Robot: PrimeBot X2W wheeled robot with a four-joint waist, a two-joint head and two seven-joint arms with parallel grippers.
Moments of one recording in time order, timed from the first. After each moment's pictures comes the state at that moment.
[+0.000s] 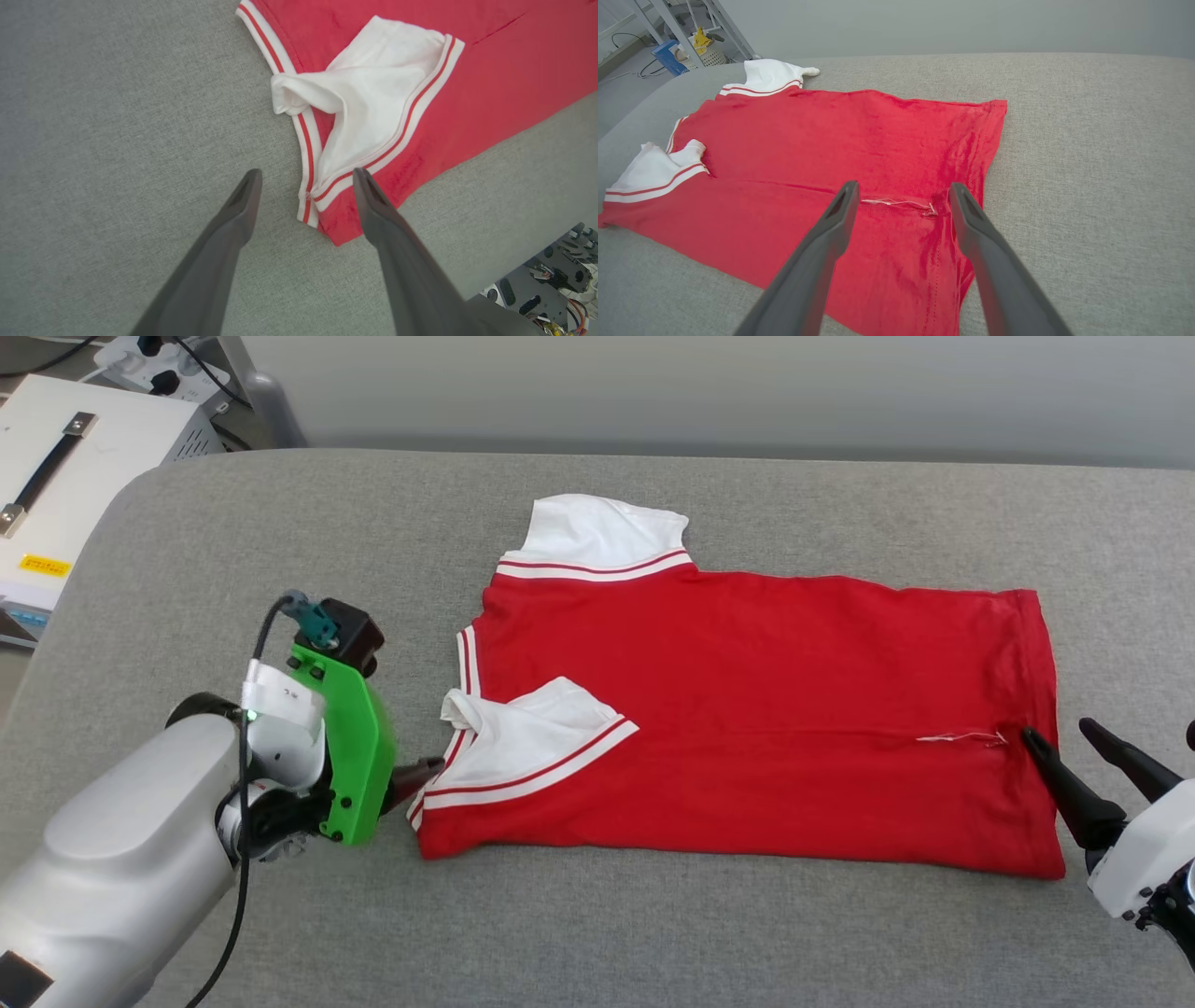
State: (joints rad) left arm -0.80 0.67 -1.03 0.40 -1.13 -0.13 0.53; right arm -0.17 -0.63 0.29 0.15 0.83 0.13 0.08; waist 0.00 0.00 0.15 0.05
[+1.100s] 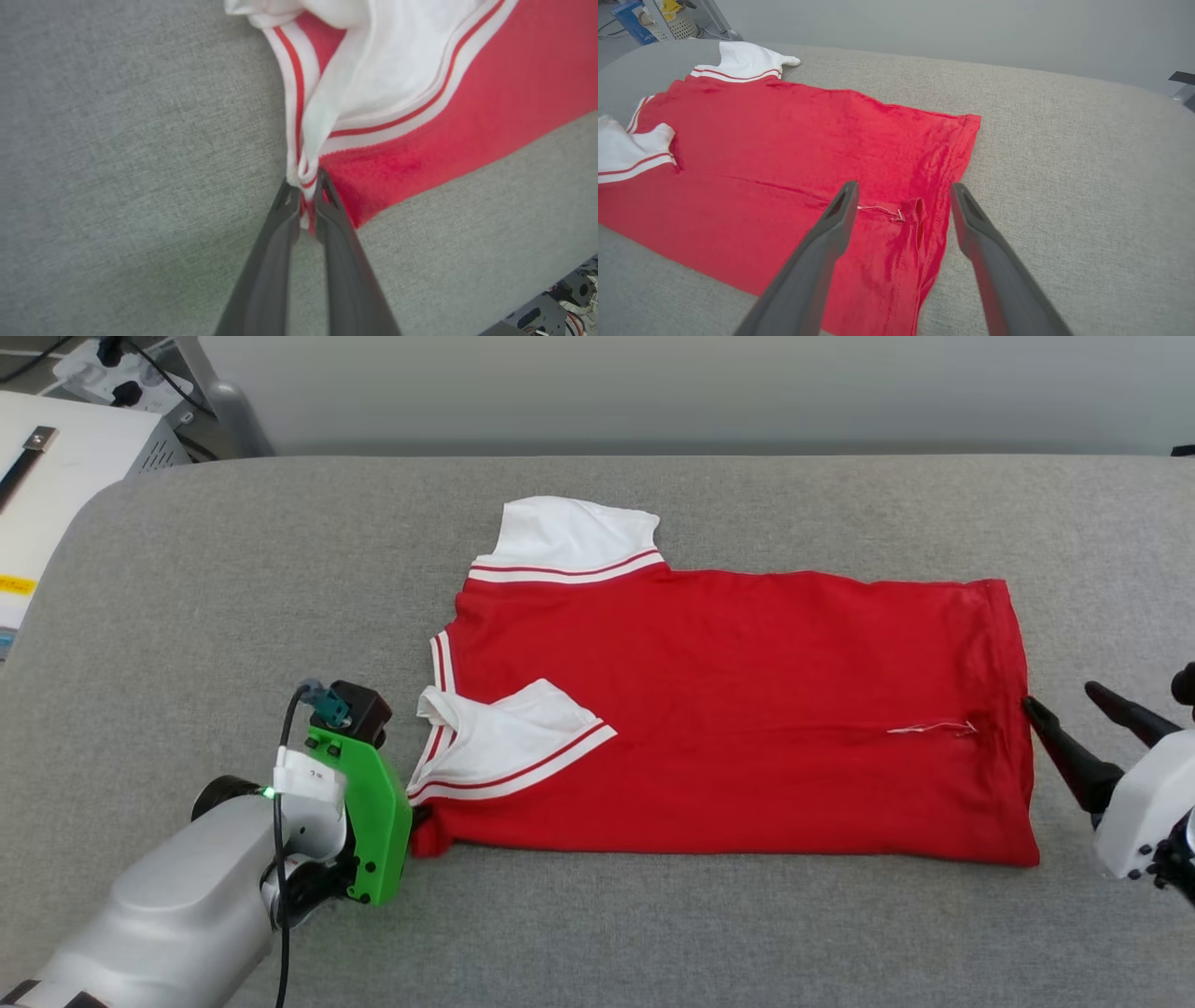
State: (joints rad) left arm -0.72 0.57 -1.11 0.59 -1.15 -0.13 0.35; right arm -0.24 -0.62 0.27 0.14 0.70 0.13 0.19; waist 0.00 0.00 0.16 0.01
